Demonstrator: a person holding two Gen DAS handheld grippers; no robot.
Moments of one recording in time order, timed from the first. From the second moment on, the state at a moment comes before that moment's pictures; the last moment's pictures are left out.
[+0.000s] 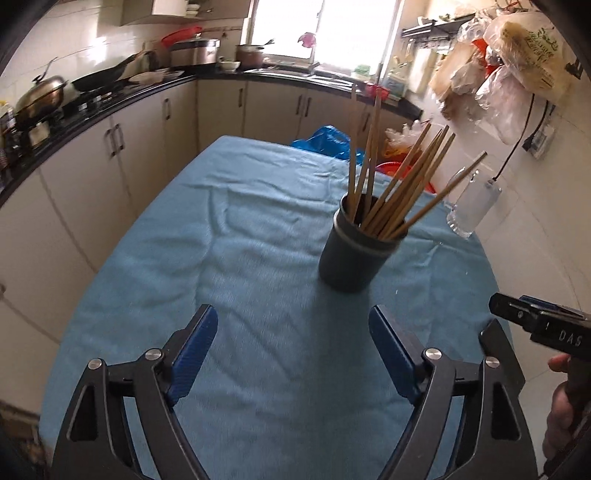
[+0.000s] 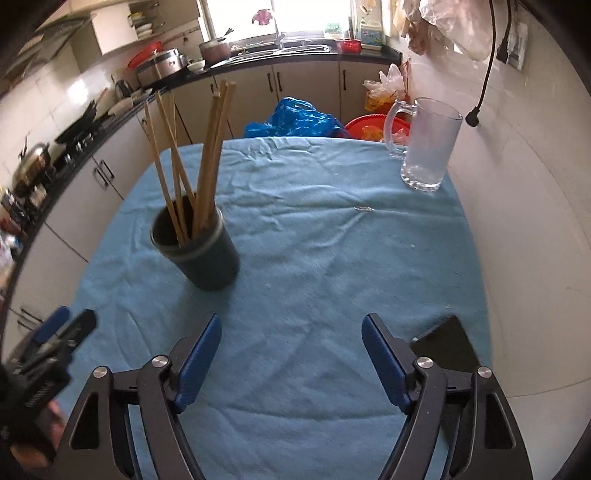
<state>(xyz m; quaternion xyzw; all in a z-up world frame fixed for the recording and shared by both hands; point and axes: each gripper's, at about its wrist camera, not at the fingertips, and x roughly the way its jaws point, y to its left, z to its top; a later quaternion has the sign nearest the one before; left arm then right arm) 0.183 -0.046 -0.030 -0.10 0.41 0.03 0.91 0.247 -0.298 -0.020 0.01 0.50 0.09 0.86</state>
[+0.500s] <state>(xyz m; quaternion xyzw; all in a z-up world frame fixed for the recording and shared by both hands) 0.105 -0.056 -0.003 -0.01 0.46 0.10 0.88 0.158 -0.301 -0.019 -0.05 0.49 0.05 0.87</state>
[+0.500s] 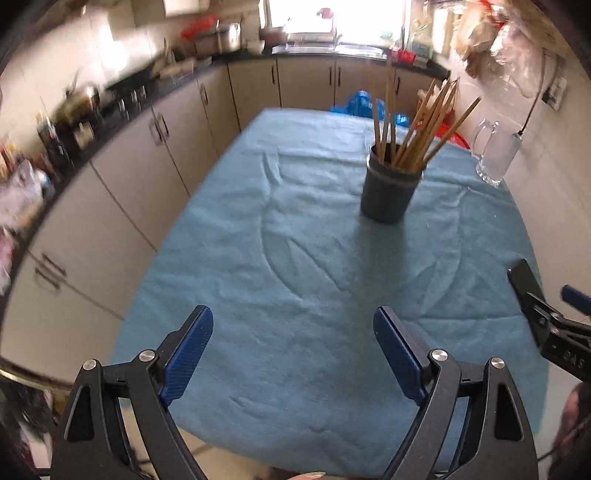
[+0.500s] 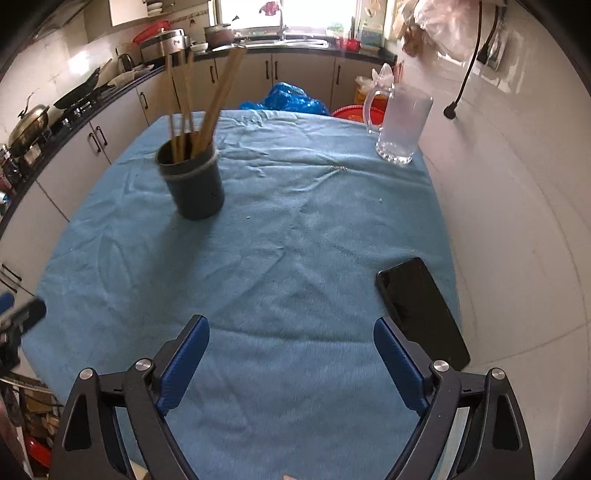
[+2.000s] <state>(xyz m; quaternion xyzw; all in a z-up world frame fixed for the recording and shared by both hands) 0.081 0.011 0.034 0.06 0.39 0.02 0.92 0.080 -0.201 0.051 -0.05 0.43 -0.02 0.90</state>
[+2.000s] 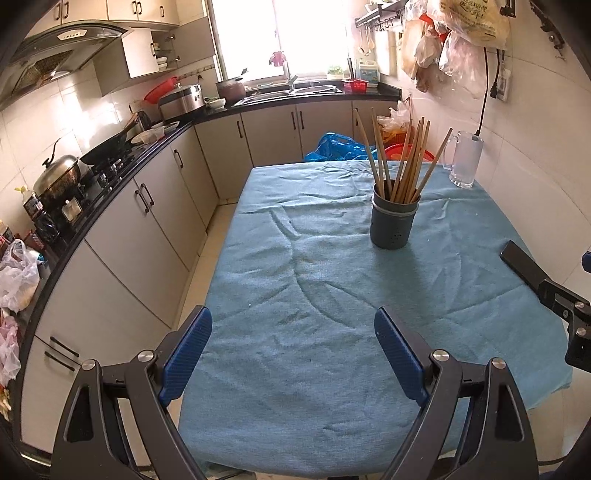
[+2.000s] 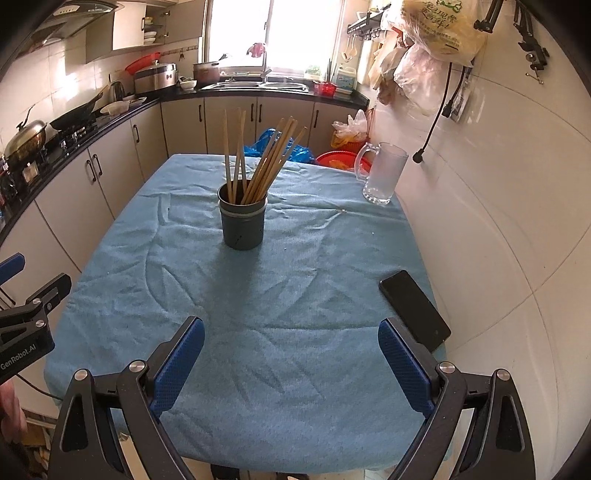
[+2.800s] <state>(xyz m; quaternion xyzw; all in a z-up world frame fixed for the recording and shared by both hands) 0.072 0.004 0.034 0.07 0.38 0.00 0.92 0.067 -0.202 0.048 -0.04 0.44 -0.03 0.90</state>
